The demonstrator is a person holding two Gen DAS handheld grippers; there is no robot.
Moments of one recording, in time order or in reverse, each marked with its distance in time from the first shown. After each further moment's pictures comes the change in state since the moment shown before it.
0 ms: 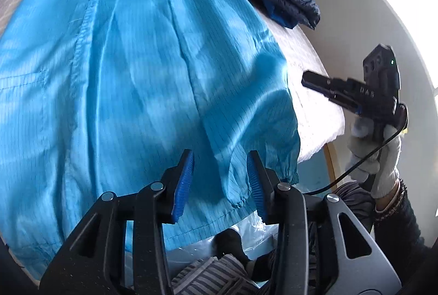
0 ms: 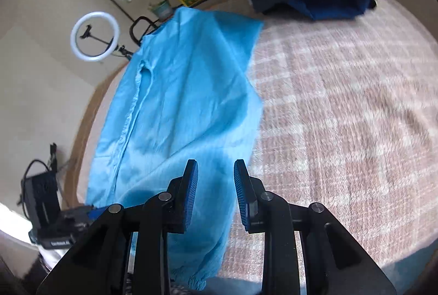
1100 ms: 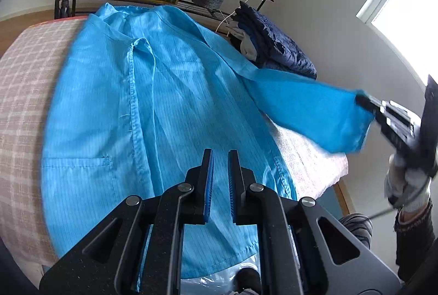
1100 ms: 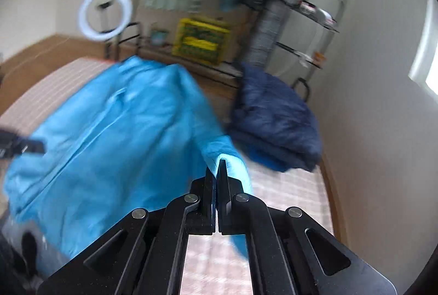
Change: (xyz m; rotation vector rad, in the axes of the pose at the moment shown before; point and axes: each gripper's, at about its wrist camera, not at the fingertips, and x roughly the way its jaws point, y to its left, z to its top) left arm -0.089 0.011 0.038 0.076 -0.297 0.059; right arm -0.071 0.167 -0.017 -0.698 -0.309 -0.547
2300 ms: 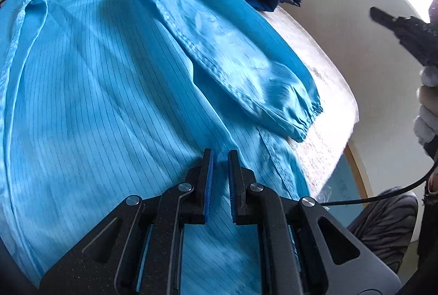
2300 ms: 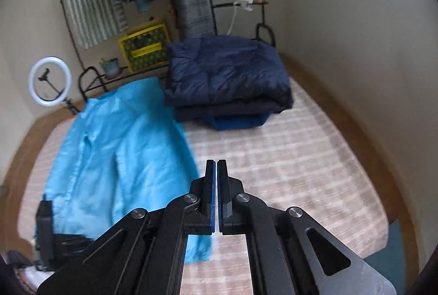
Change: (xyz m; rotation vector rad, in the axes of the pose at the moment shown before) left arm 0.168 -0.078 -0.039 0.176 0.278 -0.068; right arm 0.061 -0.177 -0.063 0.610 0.090 0.086
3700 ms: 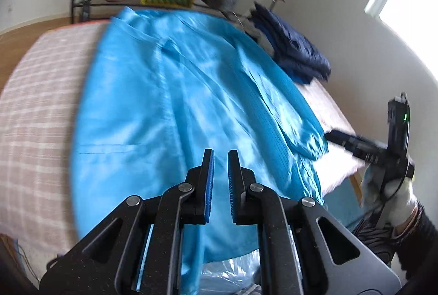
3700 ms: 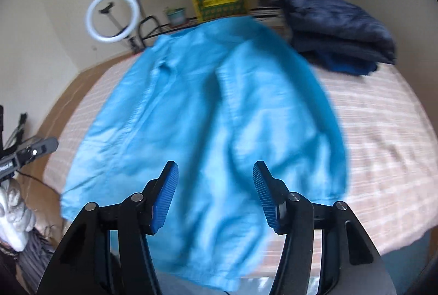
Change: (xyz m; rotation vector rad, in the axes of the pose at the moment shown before) left arm -0.180 0.078 -0.044 -0.146 -0.271 0.156; right arm 0.040 0.095 -0.099 -0.146 0.121 0.136
